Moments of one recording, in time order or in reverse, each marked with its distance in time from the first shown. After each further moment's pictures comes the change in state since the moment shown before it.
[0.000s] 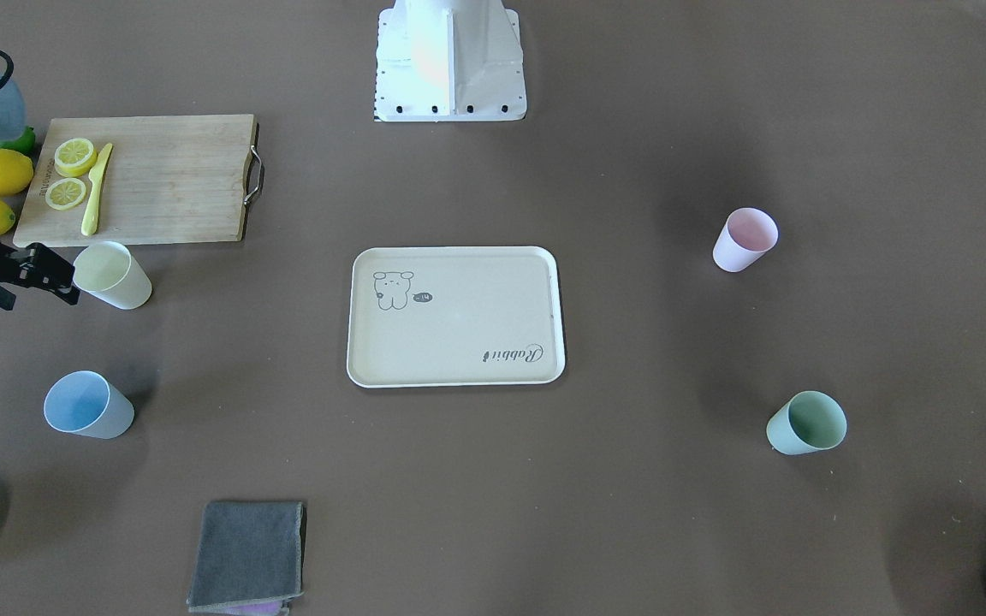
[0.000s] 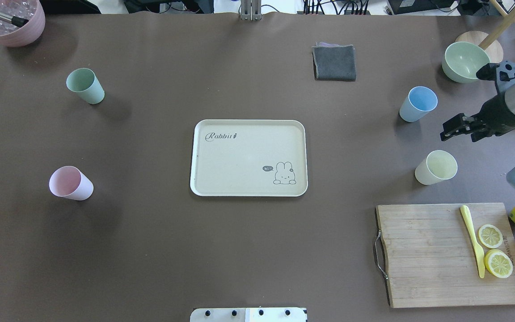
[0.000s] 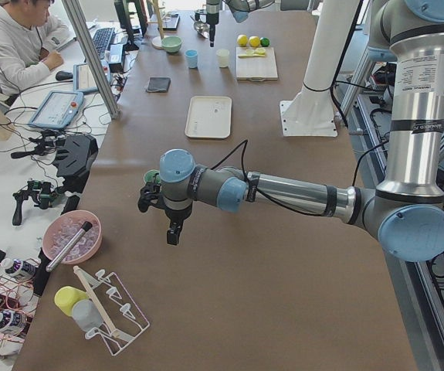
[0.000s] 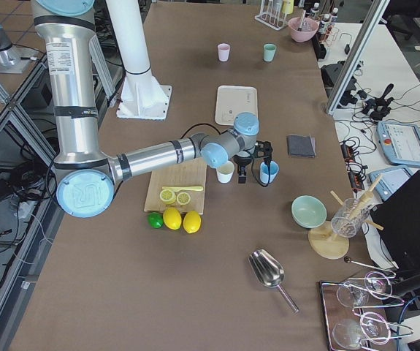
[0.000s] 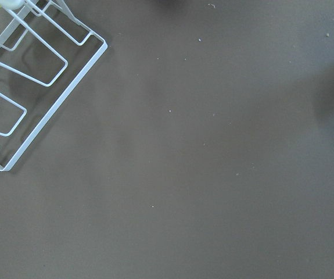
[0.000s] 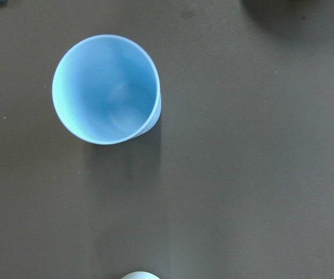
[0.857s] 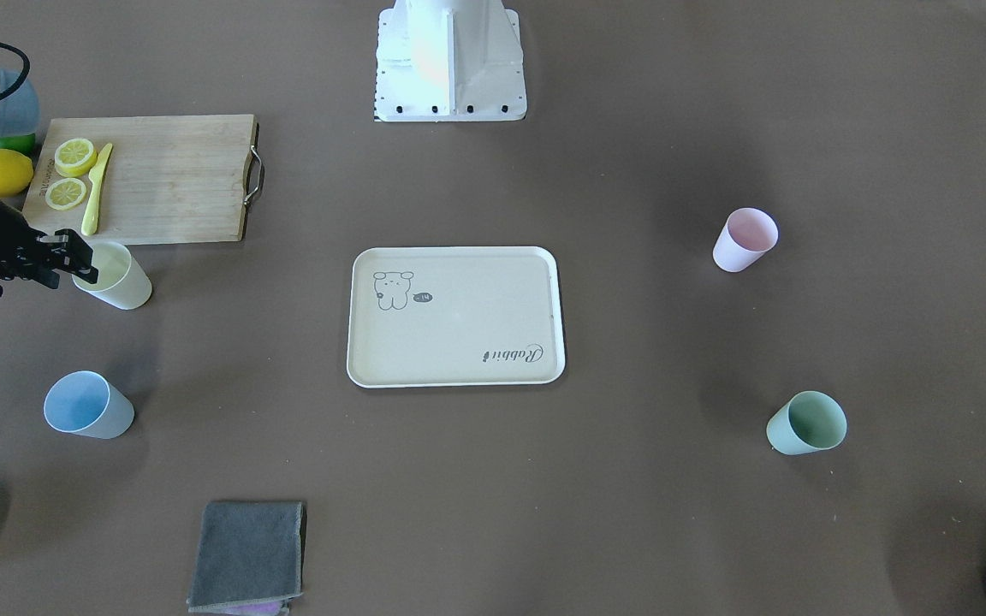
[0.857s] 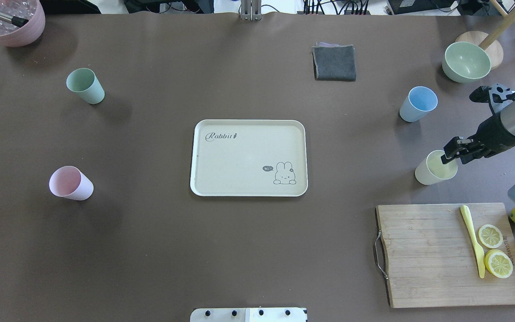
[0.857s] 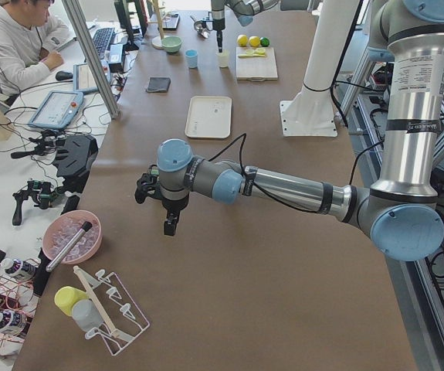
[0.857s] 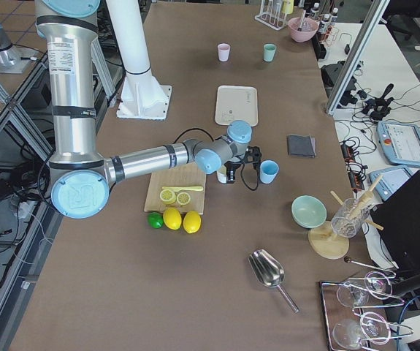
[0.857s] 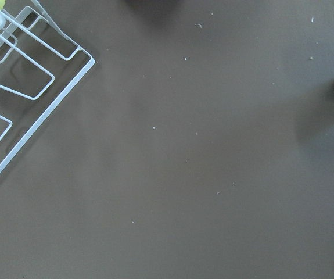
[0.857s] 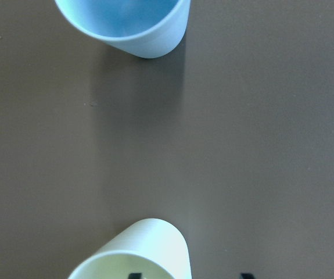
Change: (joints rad) left arm 0.010 -0.020 -0.023 0.001 0.006 -0.070; right arm -0.035 -0.049 -0.005 0.017 0.062 -0.029
